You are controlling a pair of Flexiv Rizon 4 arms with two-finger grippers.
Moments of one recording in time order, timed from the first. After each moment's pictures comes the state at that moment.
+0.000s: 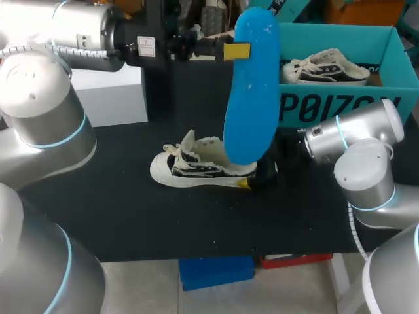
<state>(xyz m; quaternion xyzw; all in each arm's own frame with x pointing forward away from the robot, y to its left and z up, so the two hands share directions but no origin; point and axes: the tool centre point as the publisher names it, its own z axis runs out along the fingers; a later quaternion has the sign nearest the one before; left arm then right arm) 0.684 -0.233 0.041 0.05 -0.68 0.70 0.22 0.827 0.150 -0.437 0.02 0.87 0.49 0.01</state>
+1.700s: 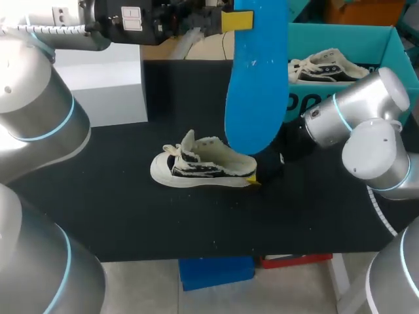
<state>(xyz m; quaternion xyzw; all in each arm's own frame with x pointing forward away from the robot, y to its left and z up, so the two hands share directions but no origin) 0.645 -0.227 0.110 0.04 -0.67 0.71 0.22 0.824 0.124 -0.410 0.02 0.93 0.38 0.01</state>
